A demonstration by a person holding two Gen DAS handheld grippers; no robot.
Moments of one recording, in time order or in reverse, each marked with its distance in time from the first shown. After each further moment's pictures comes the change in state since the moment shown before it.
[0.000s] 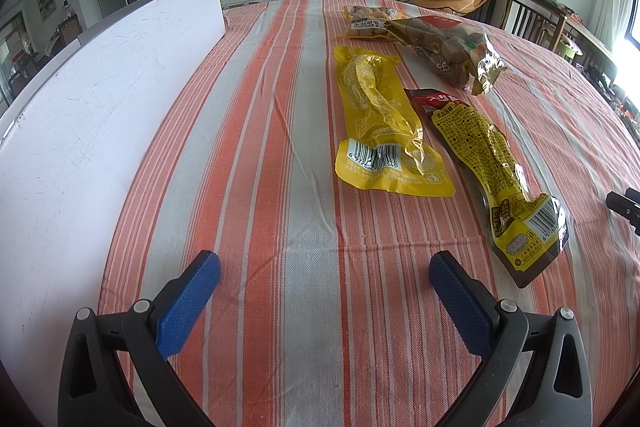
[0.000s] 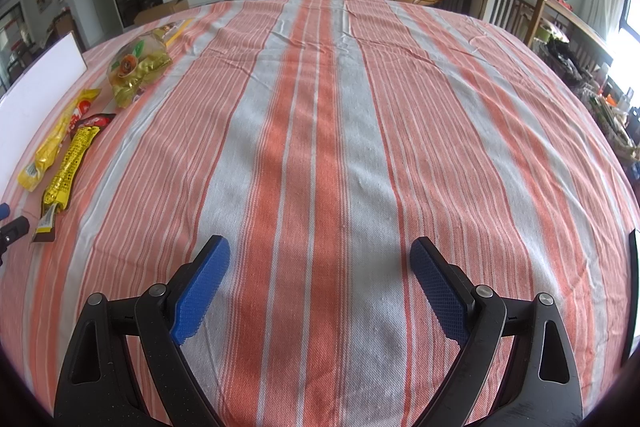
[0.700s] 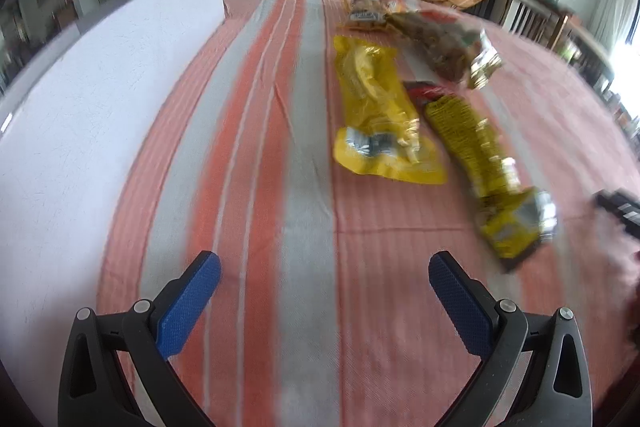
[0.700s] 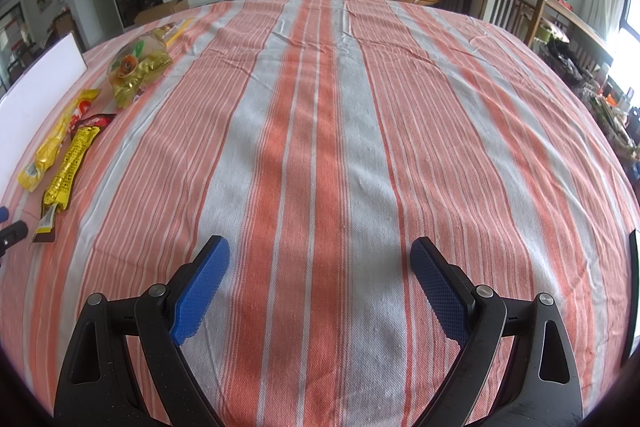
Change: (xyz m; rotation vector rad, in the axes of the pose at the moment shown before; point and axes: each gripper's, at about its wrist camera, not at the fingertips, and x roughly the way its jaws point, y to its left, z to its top) left arm -0.018 0.010 -0.002 -0.061 0.047 -0.088; right arm -0.001 0.000 0.000 -0.001 0.001 0.001
